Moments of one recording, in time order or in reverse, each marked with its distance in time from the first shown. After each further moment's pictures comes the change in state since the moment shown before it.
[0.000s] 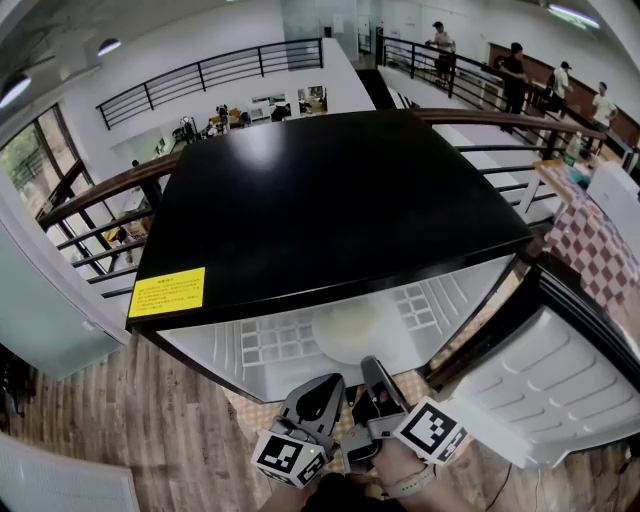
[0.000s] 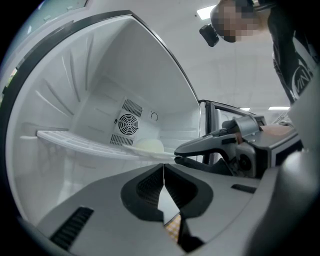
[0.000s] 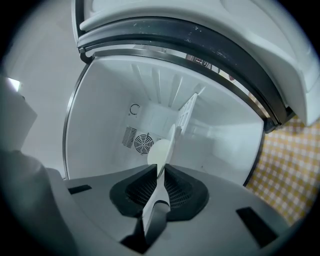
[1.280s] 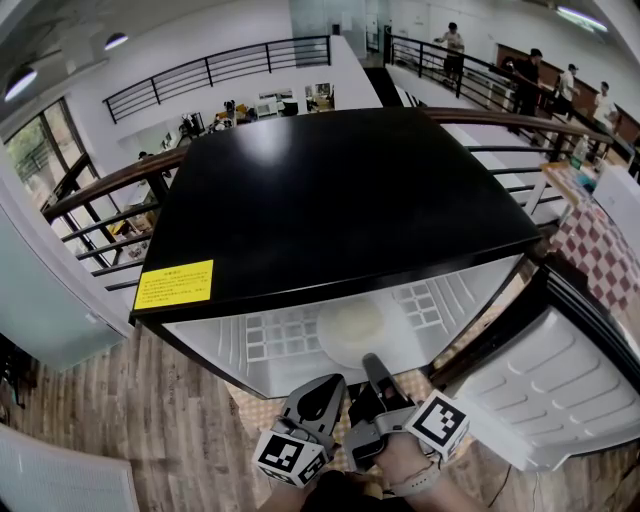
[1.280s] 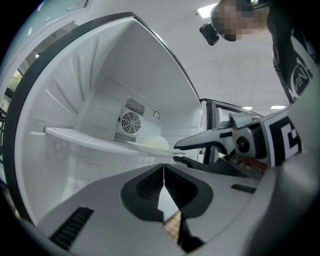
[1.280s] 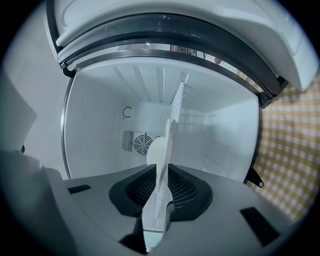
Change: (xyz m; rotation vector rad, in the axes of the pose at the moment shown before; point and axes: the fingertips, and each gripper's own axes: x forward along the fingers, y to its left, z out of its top) left arm -0.006 0.003 -0.007 -0.001 0.012 0.020; right arm 0.006 0.003 -0.005 0.187 0.022 0.073
